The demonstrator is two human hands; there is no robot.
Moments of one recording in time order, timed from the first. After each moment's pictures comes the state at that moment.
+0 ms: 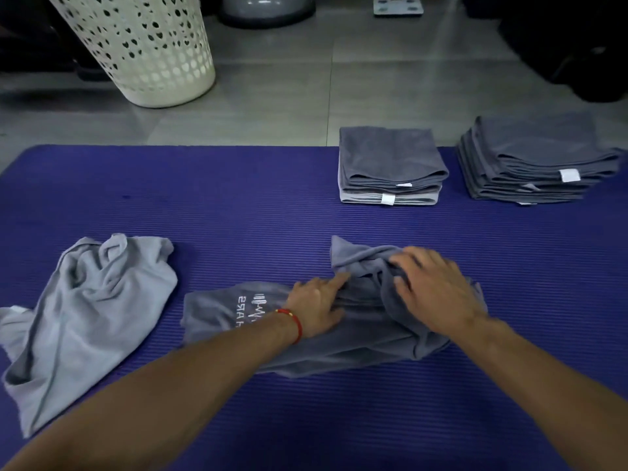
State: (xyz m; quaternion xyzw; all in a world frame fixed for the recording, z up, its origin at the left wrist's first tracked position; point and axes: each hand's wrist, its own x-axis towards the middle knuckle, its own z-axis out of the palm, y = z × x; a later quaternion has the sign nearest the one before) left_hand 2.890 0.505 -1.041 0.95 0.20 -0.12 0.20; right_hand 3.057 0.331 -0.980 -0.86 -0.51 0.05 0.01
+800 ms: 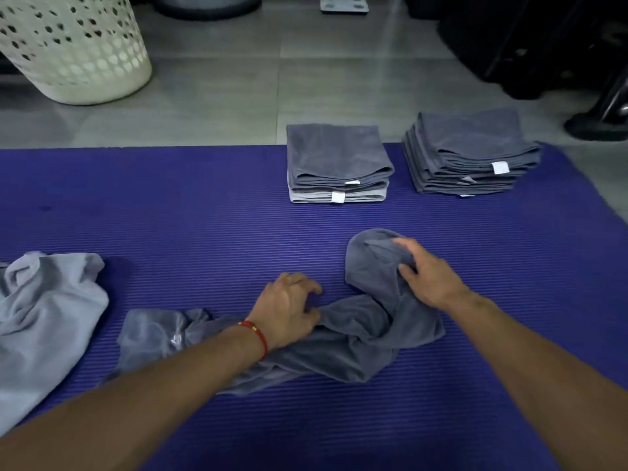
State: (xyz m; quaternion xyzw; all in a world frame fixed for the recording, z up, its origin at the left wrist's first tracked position) left_hand 2.915 0.473 -1.008 0.94 0.21 -0.08 0.25; right_hand 3.134 0.292 -0.995 -0.90 -0.29 0.25 0.19
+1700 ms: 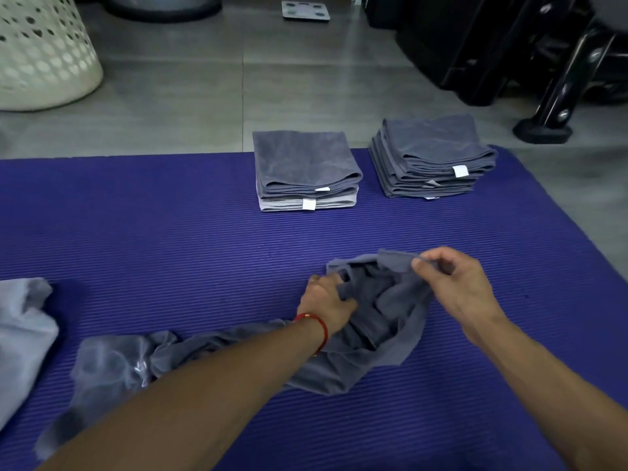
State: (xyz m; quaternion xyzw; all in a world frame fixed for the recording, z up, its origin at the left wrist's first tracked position) left_hand 3.006 0.413 -1.026 0.84 0.32 -0.06 0.43; right_hand 3.123 0.238 -0.961 -0.87 -0.12 0.13 0.46
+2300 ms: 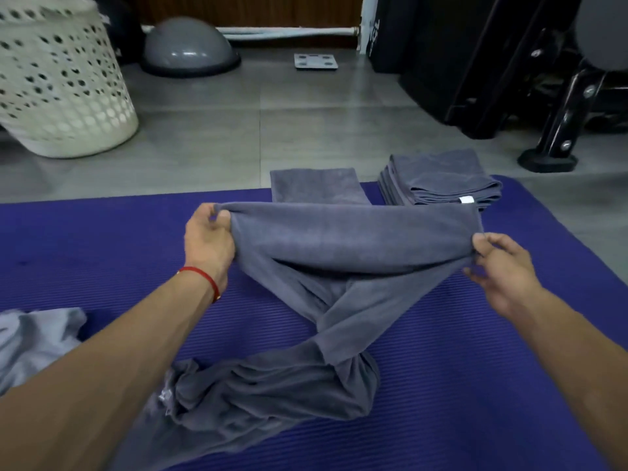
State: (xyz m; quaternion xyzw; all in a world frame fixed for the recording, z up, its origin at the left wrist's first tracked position) left_hand 2.963 0.589 -0.925 0.64 0.42 0.37 0.53; right_hand 3.188 0.244 -0.924 -0.73 0.04 0.11 0.67
